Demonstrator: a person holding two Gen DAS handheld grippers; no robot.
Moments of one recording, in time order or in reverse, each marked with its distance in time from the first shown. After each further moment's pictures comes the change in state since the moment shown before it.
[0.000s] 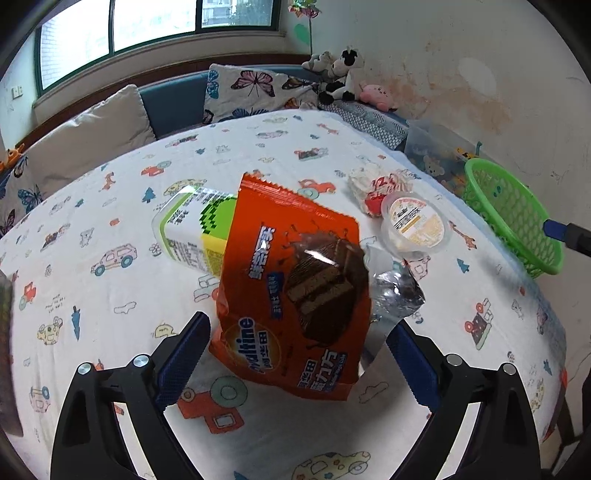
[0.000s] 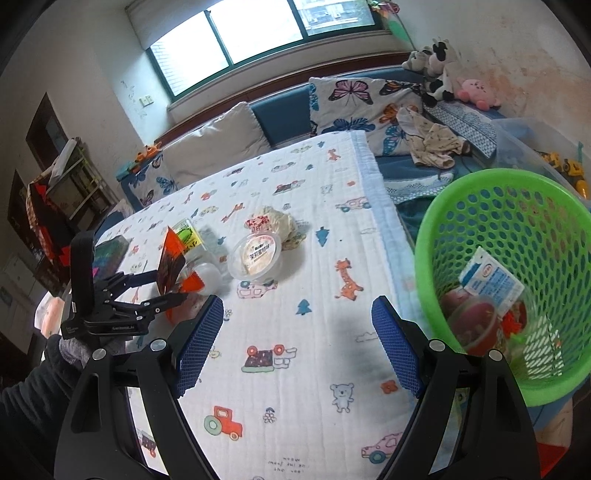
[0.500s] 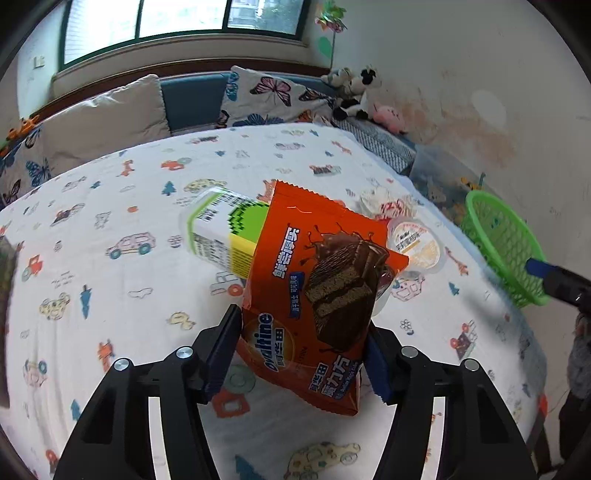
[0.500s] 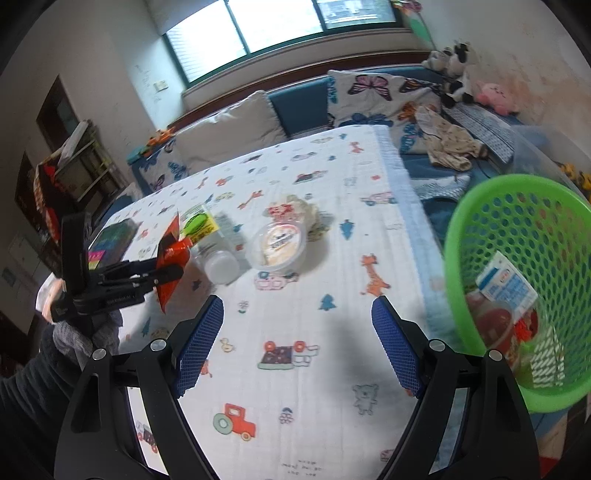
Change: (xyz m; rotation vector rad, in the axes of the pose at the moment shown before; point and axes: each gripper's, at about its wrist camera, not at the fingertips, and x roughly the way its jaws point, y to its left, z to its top) left arm -0.023 0.017 -0.005 -0.125 -0.045 -0.022; right arm 0.012 0.022 -0.001 -0.069 0.030 0.036
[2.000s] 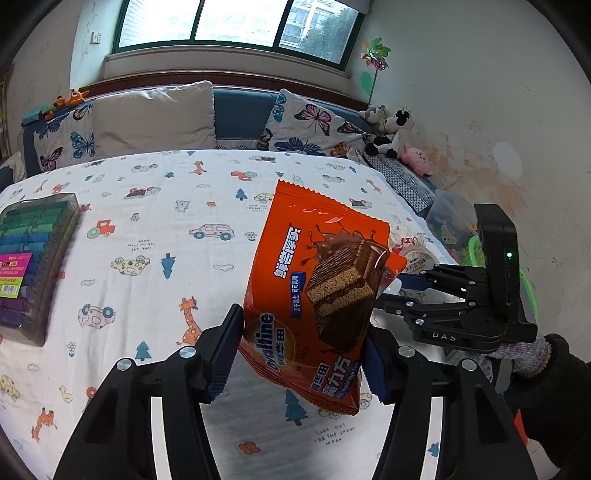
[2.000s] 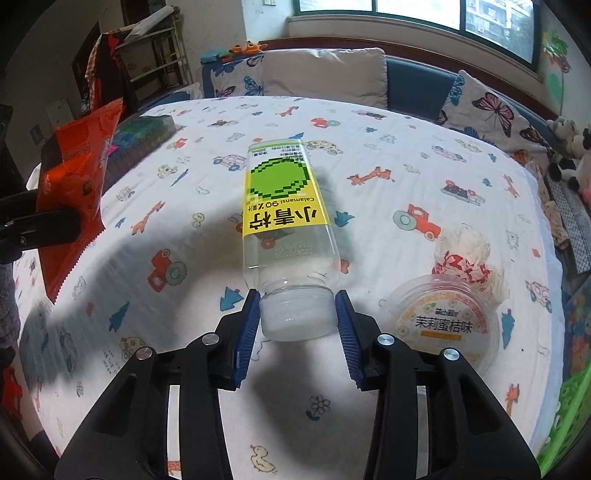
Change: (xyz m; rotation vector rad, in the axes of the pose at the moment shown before) left arm -0.079 0.035 -0.026 -0.159 -0.088 0.047; right arm 0.157 0.100 0.021 -0.448 0.173 0.098
